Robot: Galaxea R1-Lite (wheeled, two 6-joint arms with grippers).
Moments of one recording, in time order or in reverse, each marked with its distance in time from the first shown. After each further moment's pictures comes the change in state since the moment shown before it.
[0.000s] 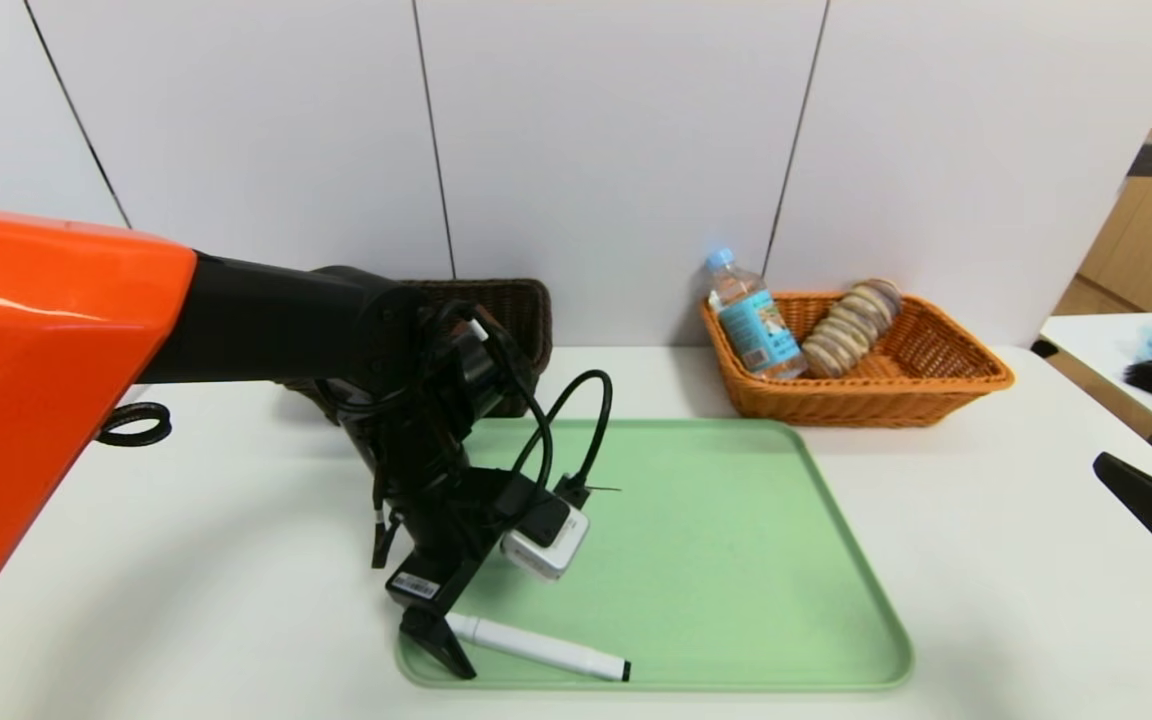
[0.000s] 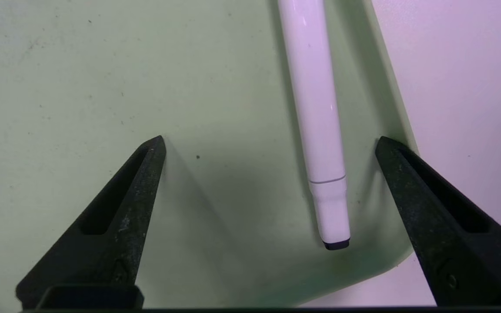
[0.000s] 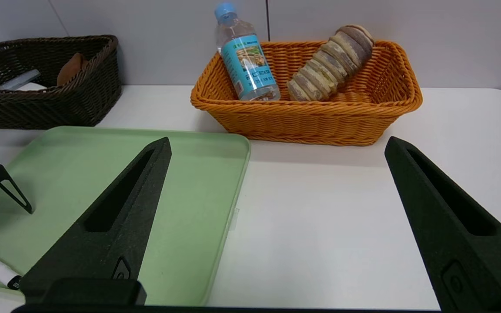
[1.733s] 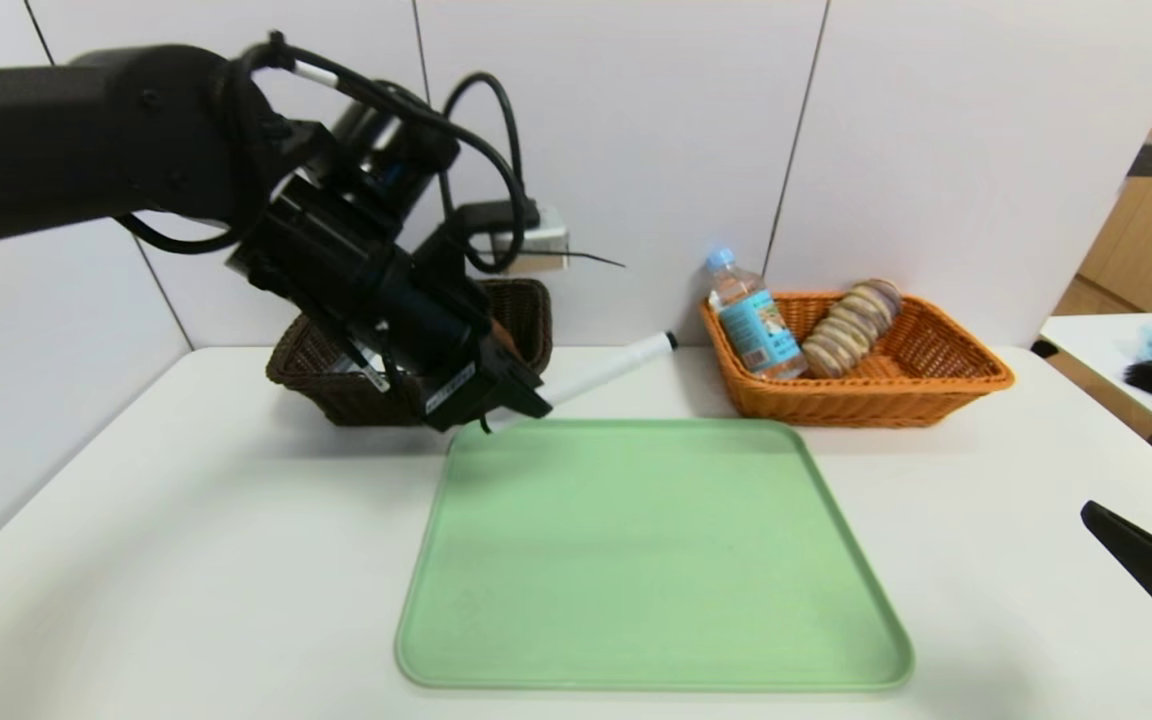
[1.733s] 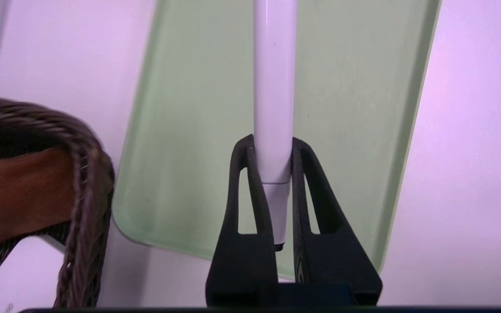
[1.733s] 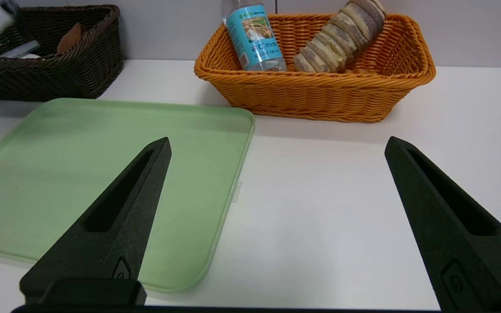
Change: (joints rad) left arm 0.072 -0.170 -0.310 -0.098 -0.153 -0.770; right arm 0.003 -0.028 0.066 0.007 0.021 -0.021
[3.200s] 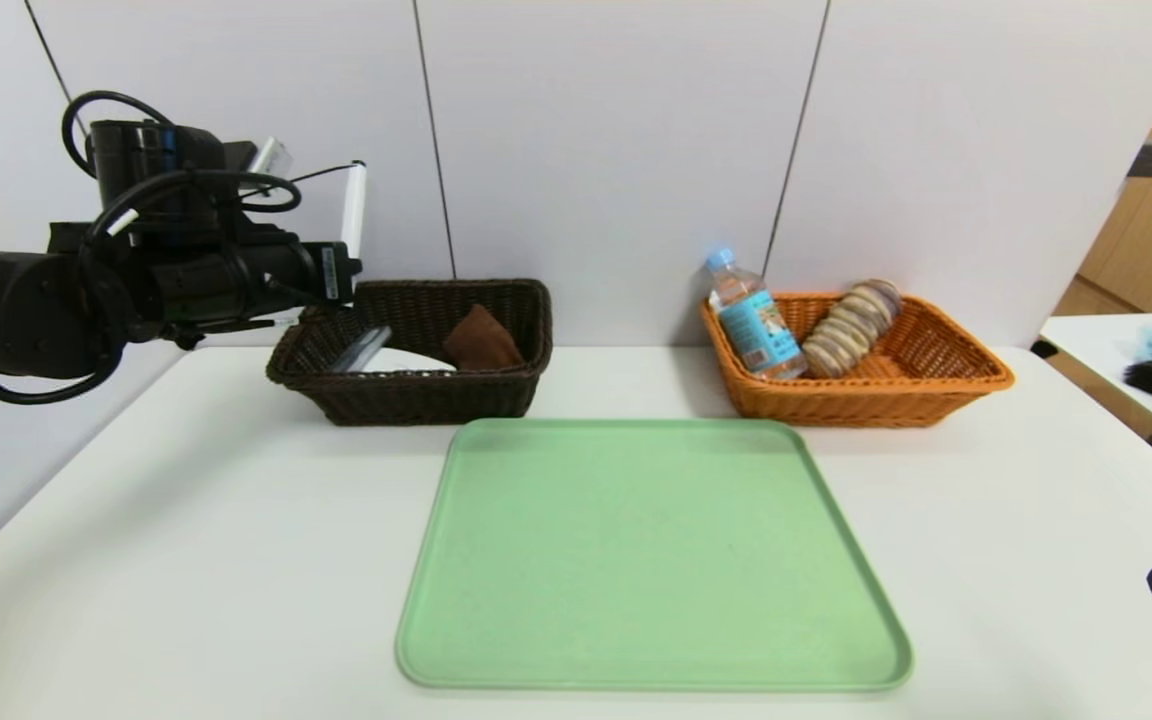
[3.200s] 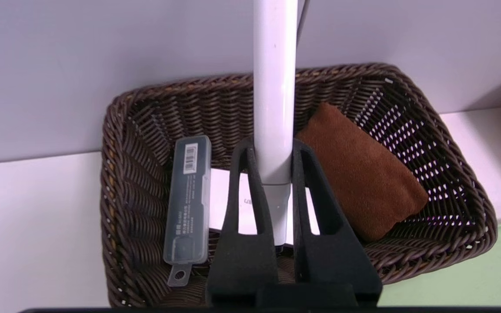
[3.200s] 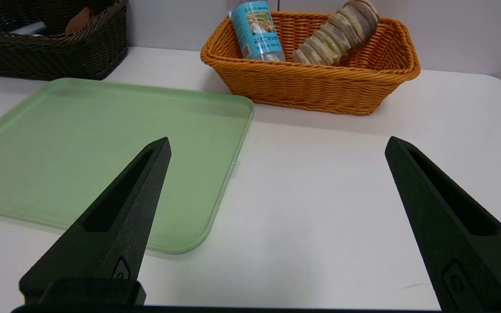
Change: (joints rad) left arm 0.362 -0.137 0.663 -1.163 0.399 -0.745; right arm 0.006 -0.206 -0.041 0.252 0.005 -0.057
